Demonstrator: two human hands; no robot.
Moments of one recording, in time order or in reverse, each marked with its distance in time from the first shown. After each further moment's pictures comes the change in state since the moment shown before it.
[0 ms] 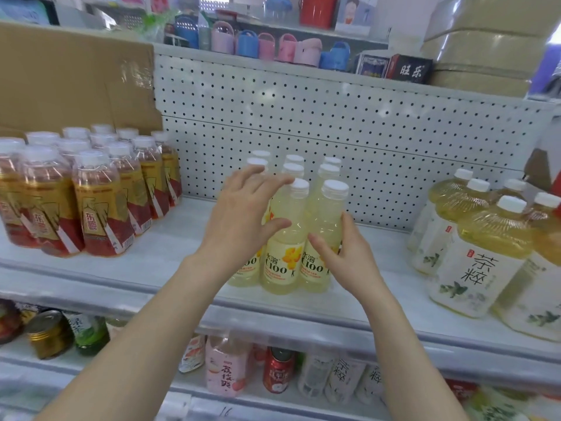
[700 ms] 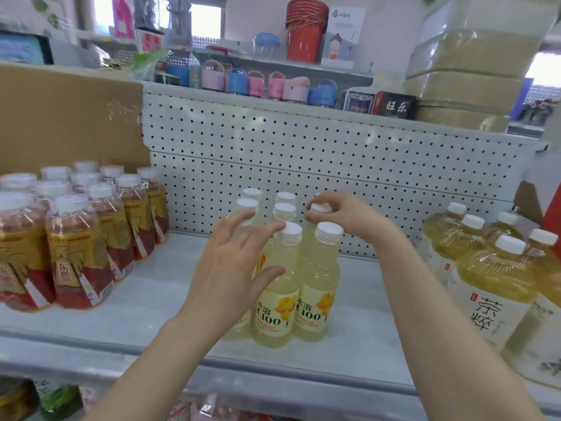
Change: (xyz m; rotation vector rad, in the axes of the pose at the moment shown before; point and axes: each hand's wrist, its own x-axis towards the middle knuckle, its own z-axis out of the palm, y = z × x) left_hand 0.000 -0.009 0.008 0.027 0.065 0.077; right_hand 0.142 -0.037 -0.051 -0.217 -0.269 0.074
